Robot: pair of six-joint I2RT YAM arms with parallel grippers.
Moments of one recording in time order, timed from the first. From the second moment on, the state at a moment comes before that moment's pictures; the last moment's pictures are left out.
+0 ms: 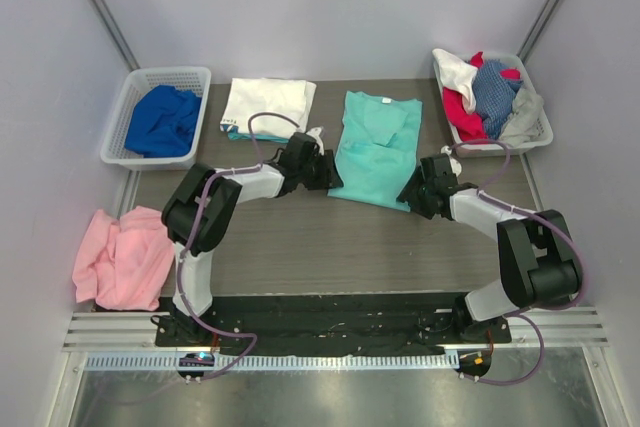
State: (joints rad) left arm -0.58 2.01 1.20 0.09 0.22 -0.58; right arm 0.23 1.48 0.70 -0.15 0.06 0.77
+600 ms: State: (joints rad) left arm -0.60 1.93 1.07 0.11 0.24 -0.60; right arm 0.23 1.50 0.69 -0.13 0.00 0.79
